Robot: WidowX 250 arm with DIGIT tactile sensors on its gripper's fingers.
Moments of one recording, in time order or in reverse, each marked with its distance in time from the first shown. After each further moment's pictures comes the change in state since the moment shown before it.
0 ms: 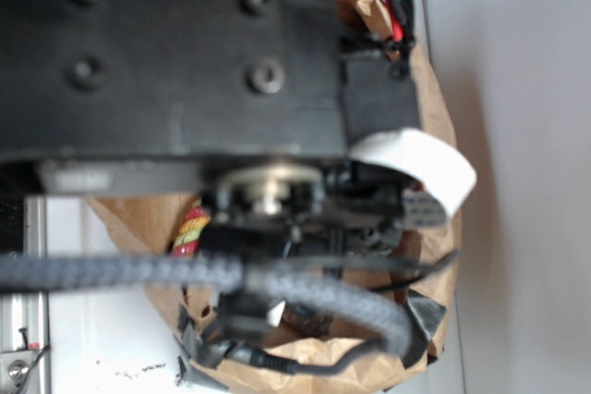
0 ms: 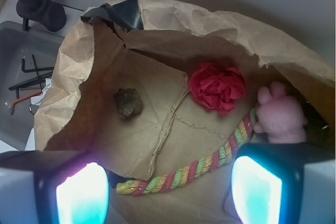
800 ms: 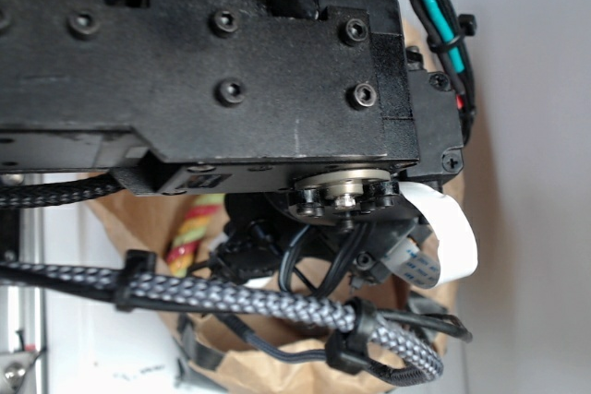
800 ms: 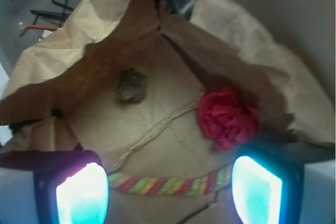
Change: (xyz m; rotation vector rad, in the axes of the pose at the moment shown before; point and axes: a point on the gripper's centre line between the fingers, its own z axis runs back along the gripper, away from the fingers) arm 0.006 0.008 -0.025 0.009 0.018 -0.531
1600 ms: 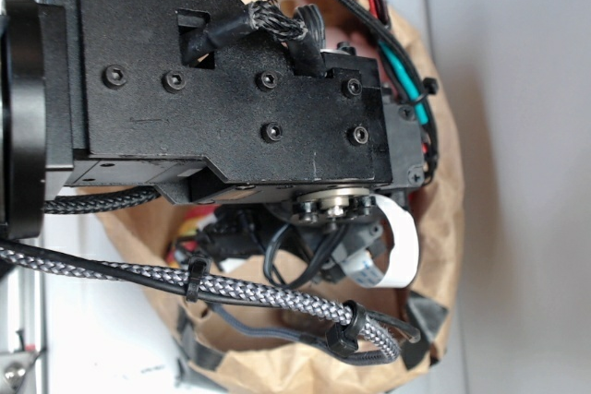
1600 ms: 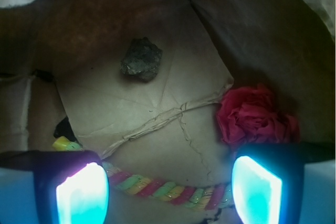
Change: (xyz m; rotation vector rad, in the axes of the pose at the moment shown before) arm -0.001 -0.016 -0.038 -0.064 0.025 -0.242
